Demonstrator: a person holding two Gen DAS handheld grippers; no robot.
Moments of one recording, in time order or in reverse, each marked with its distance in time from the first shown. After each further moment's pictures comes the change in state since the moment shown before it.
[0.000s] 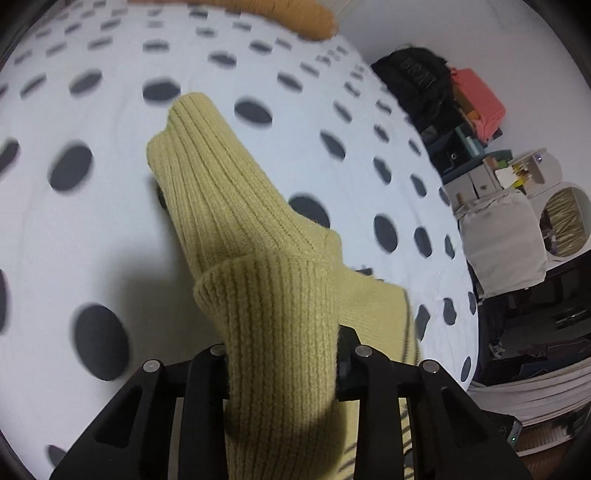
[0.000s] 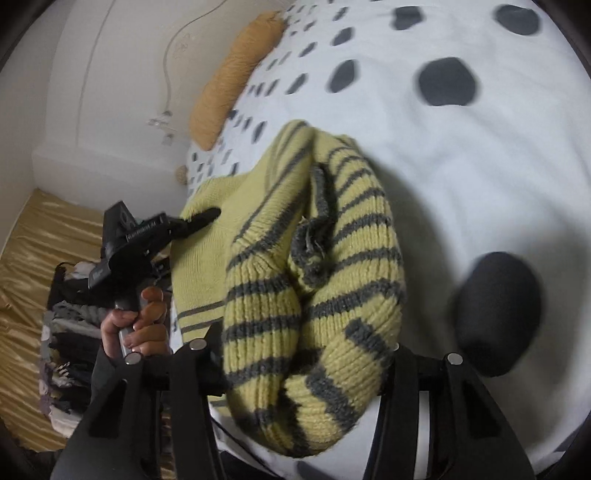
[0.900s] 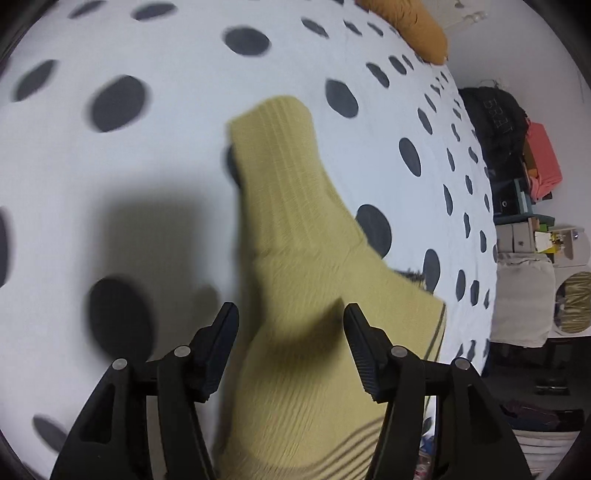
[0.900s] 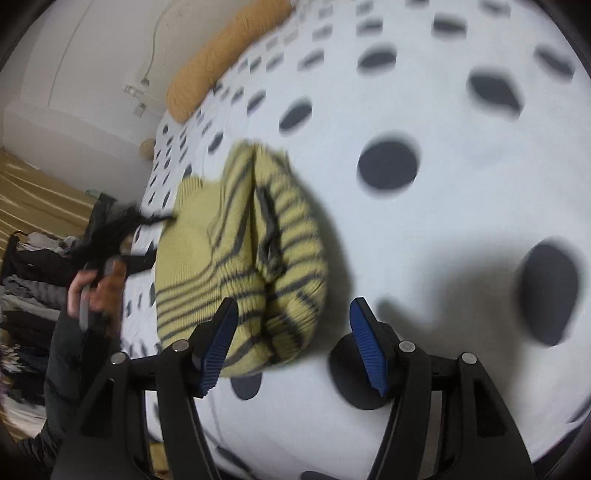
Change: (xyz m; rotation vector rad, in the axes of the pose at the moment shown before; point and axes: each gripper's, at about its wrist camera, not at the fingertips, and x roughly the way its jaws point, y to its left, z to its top) left arm -0.040 0.177 0.030 -0.298 0.122 0.089; right arm 0.023 0.057 -0.025 -0.134 -0.015 -0.263
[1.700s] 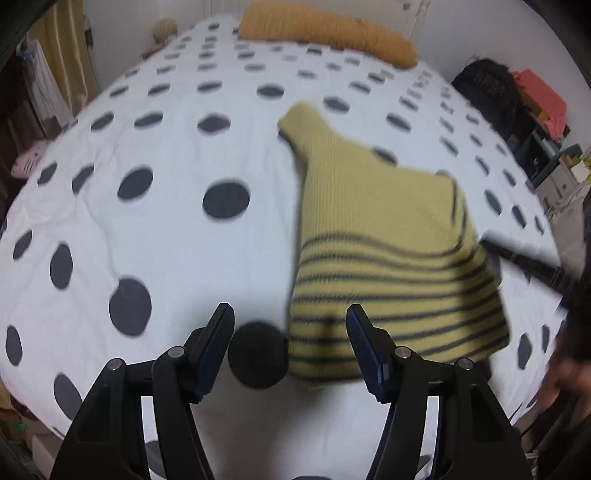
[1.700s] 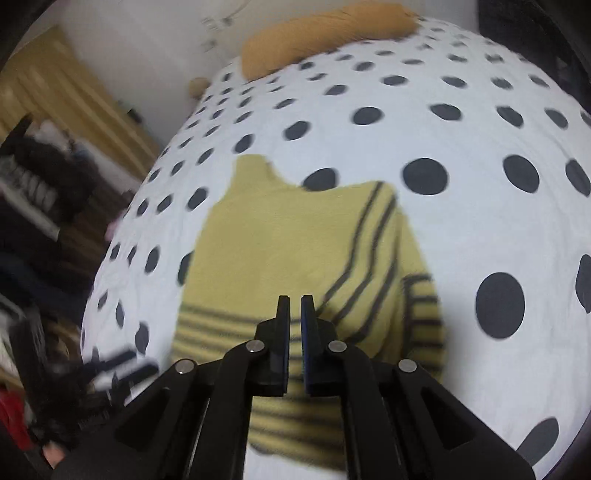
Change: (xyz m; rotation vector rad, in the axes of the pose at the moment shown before) left arm -0.081 -0.015 -0.204 0.245 -0.323 0.295; right arm 0.065 0.123 0.041 -0.428 0.090 -0.021
